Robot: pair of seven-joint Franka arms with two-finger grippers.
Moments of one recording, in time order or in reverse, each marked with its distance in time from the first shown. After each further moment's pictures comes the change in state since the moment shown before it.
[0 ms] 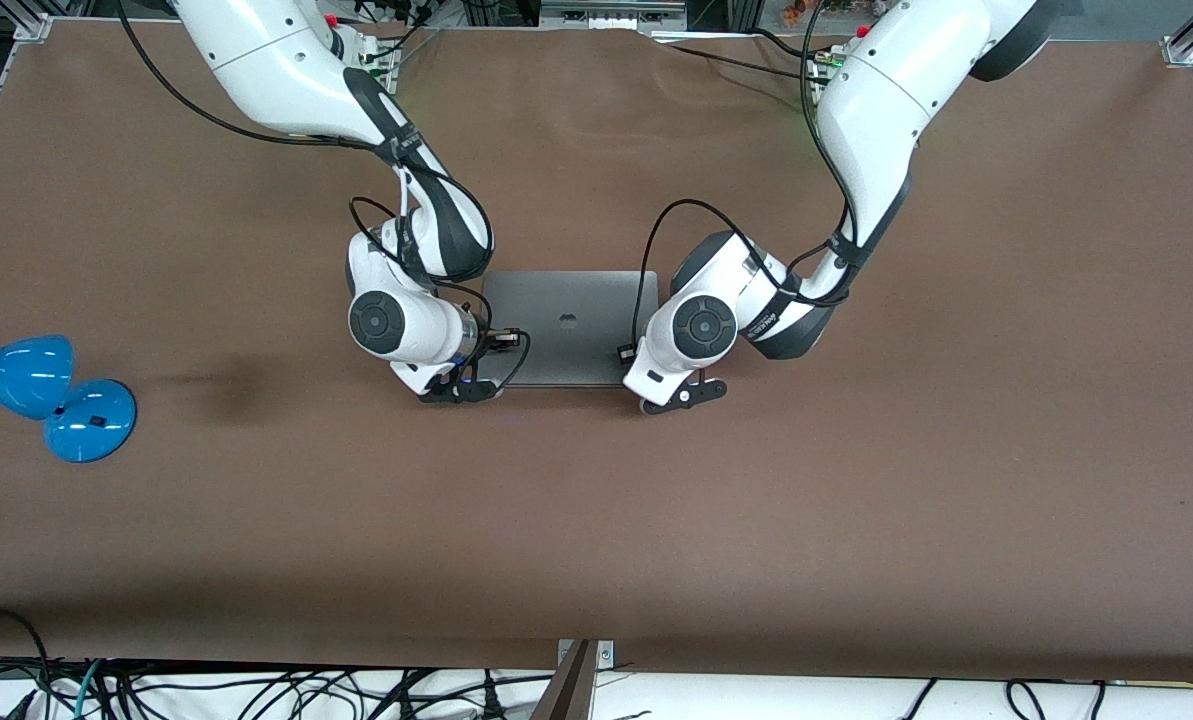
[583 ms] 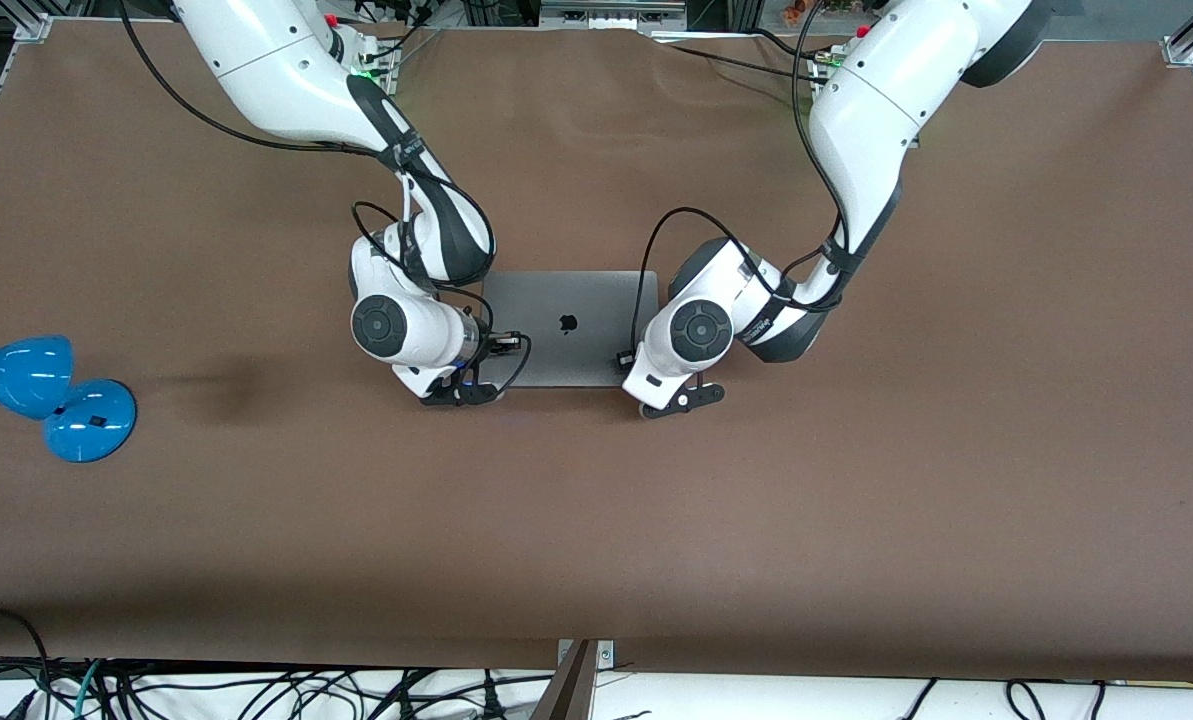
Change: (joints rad) left arm -0.032 0.026 0.034 0.001 0.000 0.042 0.000; right arm 0.000 0.014 0.000 0.006 0.000 0.015 -0.002
